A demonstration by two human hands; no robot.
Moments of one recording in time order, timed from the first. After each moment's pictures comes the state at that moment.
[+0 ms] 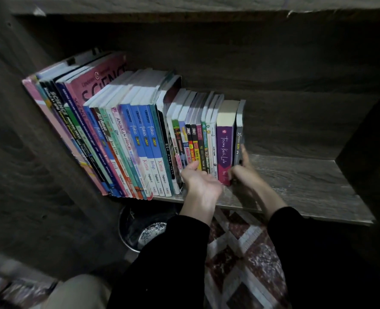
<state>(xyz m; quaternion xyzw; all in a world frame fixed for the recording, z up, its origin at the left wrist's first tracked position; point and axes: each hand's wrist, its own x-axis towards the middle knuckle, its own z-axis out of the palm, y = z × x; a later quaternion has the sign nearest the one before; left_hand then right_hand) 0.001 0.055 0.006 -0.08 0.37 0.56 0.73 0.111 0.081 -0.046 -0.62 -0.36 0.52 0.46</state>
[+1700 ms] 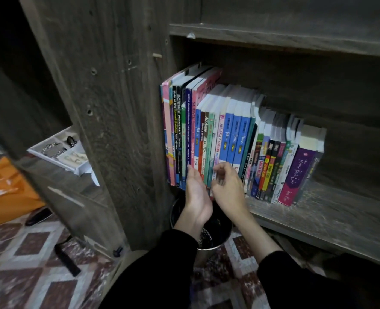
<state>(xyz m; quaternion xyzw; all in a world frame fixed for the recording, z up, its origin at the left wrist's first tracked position) -0.156 0.034 -0.032 0.14 0.41 0.64 0.63 -0.084 0.034 -0.018 -0.58 -0.65 0.29 0.39</state>
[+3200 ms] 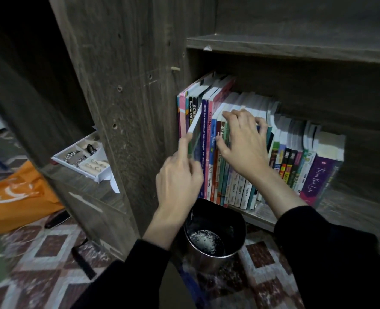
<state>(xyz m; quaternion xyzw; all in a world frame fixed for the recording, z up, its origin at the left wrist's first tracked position) -0.222 -0.010 0.041 0.59 0.67 0.46 -0.03 -0.096 0.089 0.065 -0.51 -0.79 -0.15 0.30</state>
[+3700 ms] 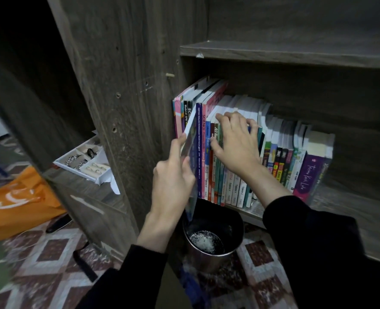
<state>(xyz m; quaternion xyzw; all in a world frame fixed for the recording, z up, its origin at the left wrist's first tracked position) -0.221 -0.033 0.061 0.60 0.62 0.51 0.02 -0.097 0.086 0.067 -0.52 -0.79 -0.15 0.30</state>
